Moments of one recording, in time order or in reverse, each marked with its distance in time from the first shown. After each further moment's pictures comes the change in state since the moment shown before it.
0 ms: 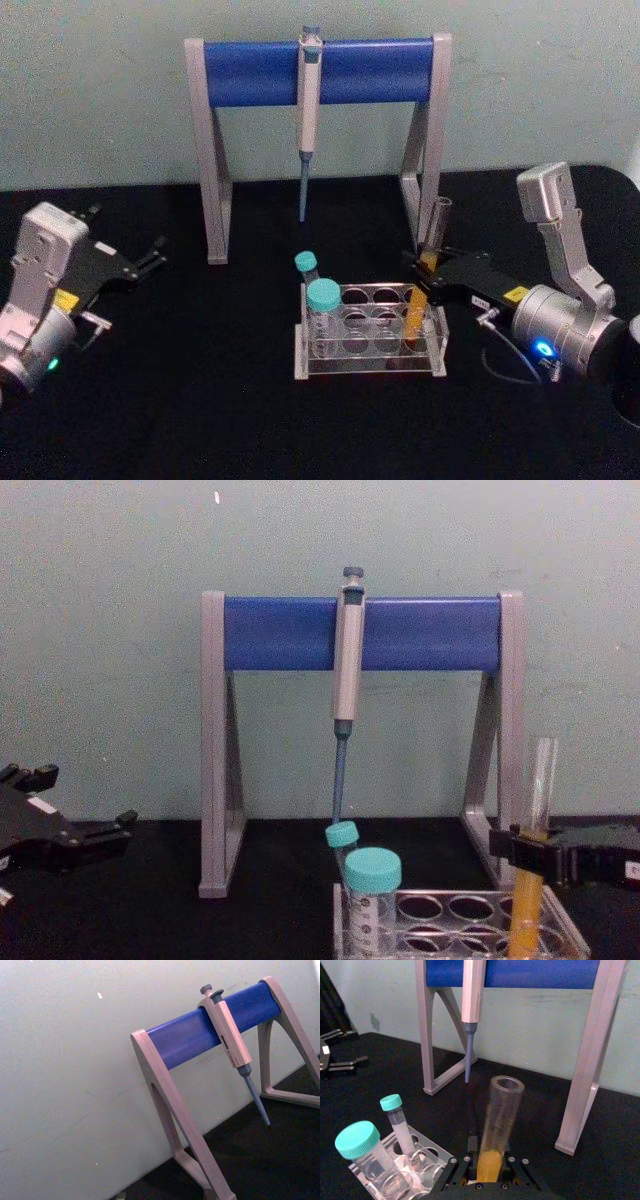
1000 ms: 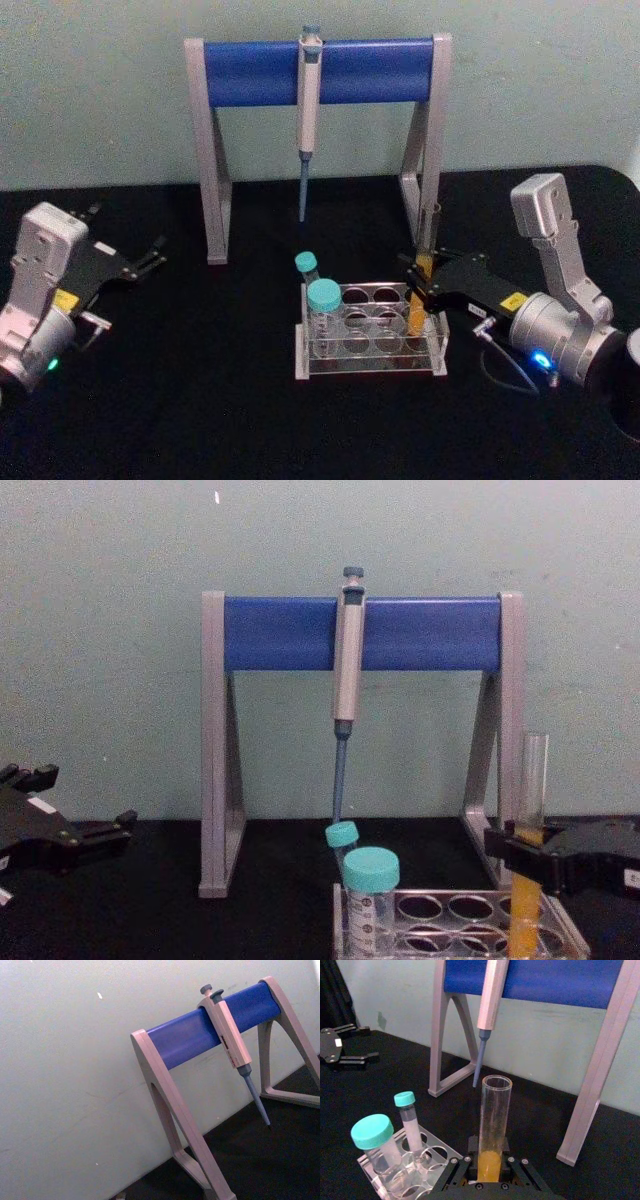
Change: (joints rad) left arm 0.000 0.000 0.000 0.000 0.000 0.000 0.000; right arm -0.032 0.001 -0.003 -0.026 -0.077 -0.080 0.008
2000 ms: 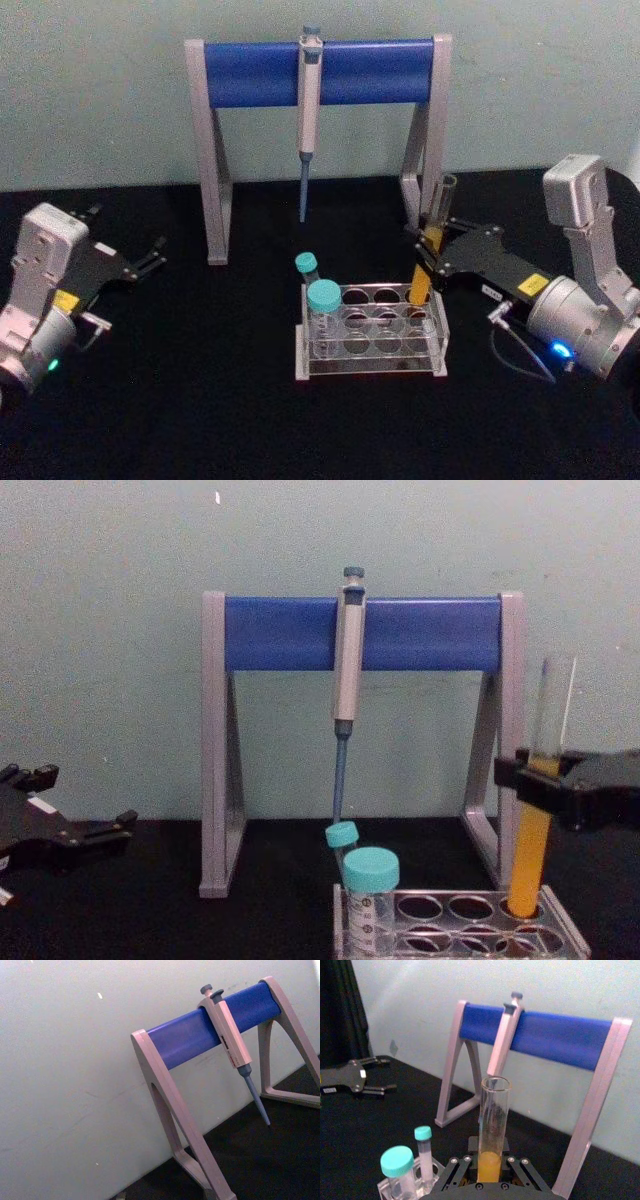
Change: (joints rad) left arm 0.000 0.000 0.000 0.000 0.000 0.000 0.000; right arm -0.067 0.006 0.077 -0.137 -0.042 -0.054 0.031
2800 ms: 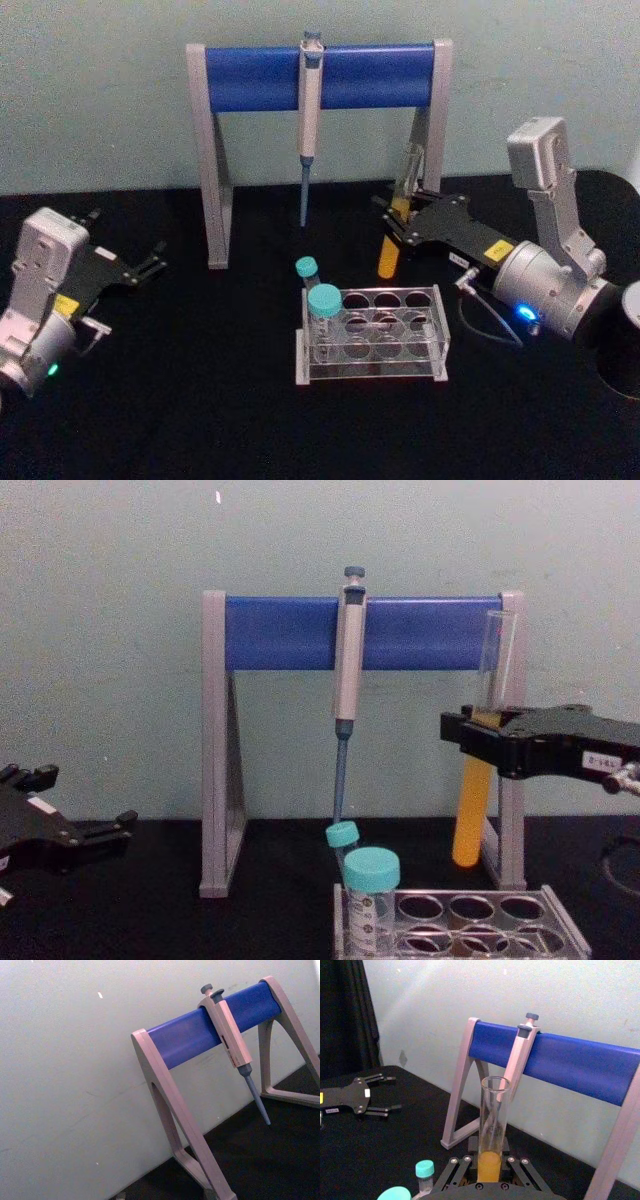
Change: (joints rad) left arm 0.000 0.000 0.000 0.000 0.000 0.000 0.000; right arm 0.142 -0.054 -0.059 0.096 -0.001 0.012 0.037
